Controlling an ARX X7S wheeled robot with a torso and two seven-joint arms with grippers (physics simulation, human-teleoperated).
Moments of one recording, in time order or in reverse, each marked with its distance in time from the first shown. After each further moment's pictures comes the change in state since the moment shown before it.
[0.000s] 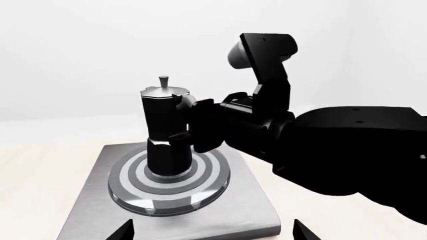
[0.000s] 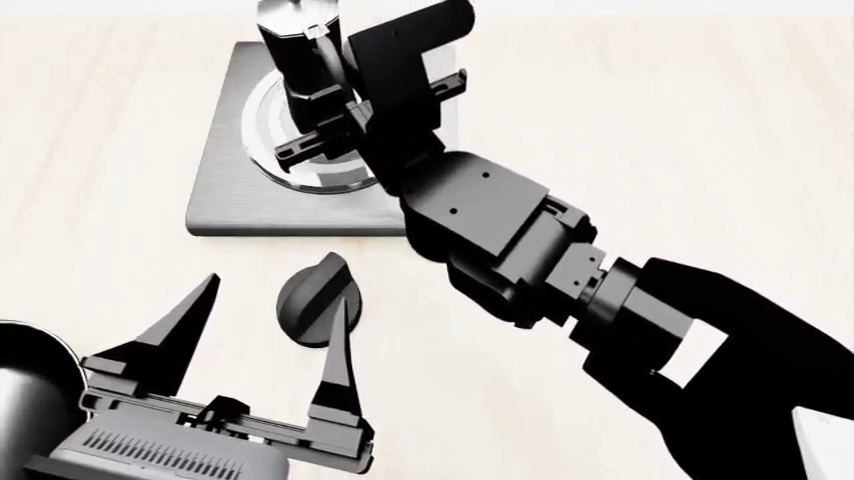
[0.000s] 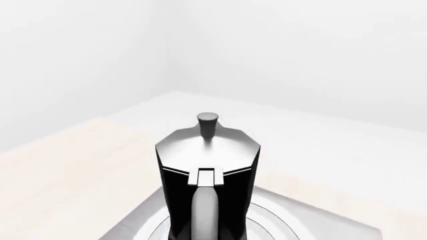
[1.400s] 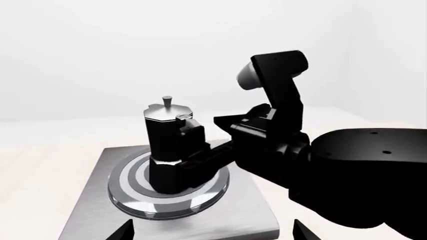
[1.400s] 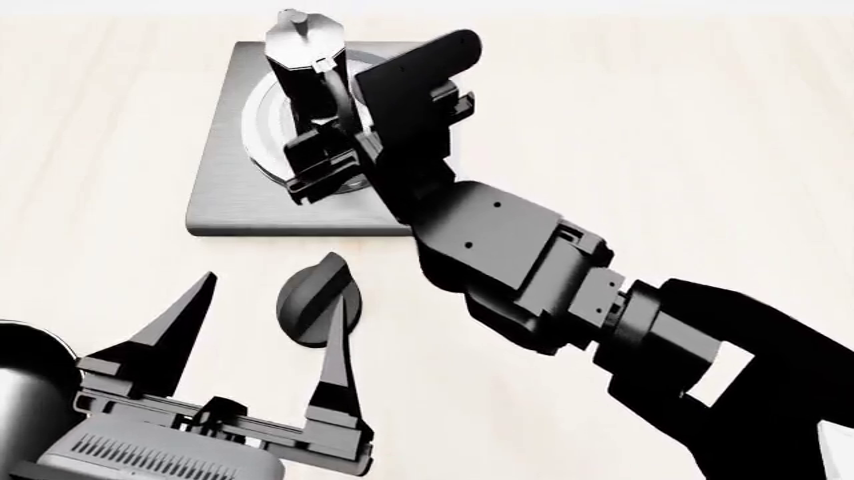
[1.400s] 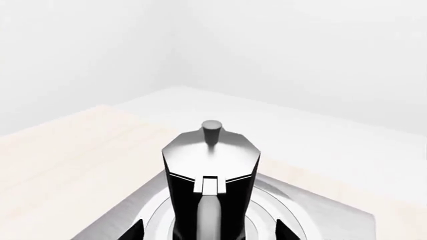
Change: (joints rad) left arm -0.014 -0.010 0.012 0.019 -0.007 -0.002 -0.021; right arm -0.047 0.080 -0.018 -0.151 -0.042 0.030 0.056
